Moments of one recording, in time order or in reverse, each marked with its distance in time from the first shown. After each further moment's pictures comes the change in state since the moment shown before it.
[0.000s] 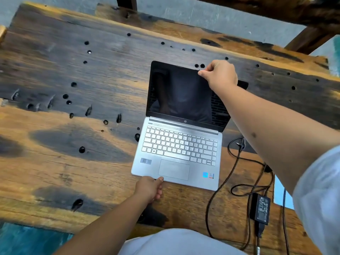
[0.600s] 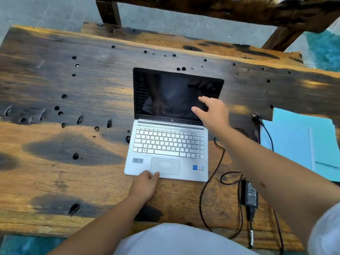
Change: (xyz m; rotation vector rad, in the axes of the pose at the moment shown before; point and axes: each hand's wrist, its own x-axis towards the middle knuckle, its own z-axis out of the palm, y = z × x) left_hand -0.037 0.009 0.002 0.334 0.148 0.315; right_hand -0.112 0.095 0.005 0.028 0.003 -0.079
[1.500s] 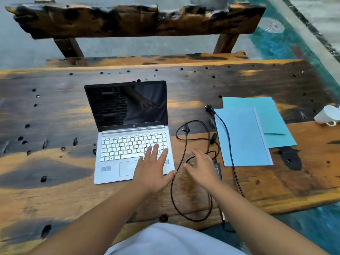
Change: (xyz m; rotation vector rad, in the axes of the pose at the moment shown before) left_hand -0.065 0.106 0.067 0.820 0.088 0.769; right_hand -0.210 0.124 -0.010 0.093 -0.120 0.255
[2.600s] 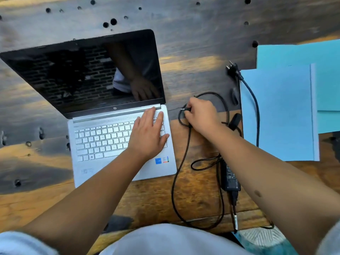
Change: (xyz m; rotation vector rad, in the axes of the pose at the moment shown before) left_hand 0.165 -0.039 0.035 0.104 -0.016 0.058; right_hand 0.220 0.010 0.020 -0.102 -0.086 -0.024
